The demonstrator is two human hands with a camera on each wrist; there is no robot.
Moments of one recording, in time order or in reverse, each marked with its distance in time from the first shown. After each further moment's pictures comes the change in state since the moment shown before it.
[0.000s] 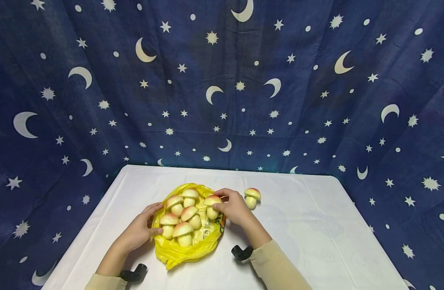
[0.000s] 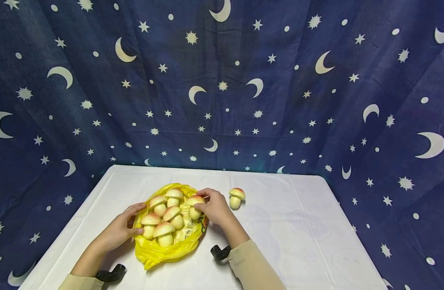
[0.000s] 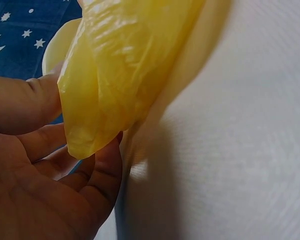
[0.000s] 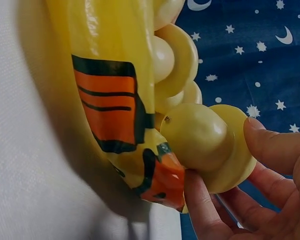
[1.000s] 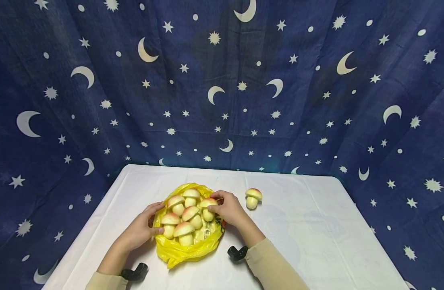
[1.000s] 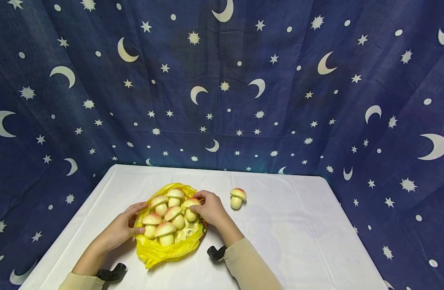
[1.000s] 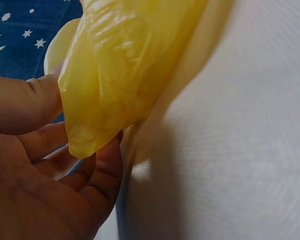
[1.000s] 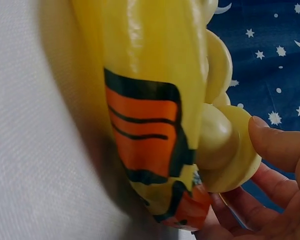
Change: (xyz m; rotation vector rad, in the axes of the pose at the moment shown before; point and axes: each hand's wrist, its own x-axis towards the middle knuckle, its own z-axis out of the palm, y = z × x) left_hand -0.001 -0.001 -0.002 -0.007 0.003 0.043; right_hand 0.010 0.005 0.021 -0.006 -0.032 0.016
